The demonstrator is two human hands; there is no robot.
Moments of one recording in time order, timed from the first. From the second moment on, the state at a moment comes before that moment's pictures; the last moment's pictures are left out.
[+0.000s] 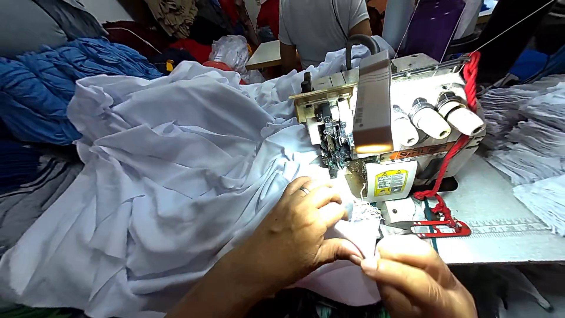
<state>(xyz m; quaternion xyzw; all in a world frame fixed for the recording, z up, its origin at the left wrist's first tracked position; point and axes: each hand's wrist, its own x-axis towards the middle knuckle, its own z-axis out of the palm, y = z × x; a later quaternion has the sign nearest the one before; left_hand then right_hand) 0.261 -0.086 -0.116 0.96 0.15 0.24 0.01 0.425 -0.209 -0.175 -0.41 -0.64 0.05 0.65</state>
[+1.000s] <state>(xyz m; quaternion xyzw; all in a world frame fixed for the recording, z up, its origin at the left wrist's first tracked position) 0.267 -0.055 -0.117 0.90 0.26 0.32 0.13 0.416 -0.180 -0.197 -0.59 -0.45 0.43 0.52</state>
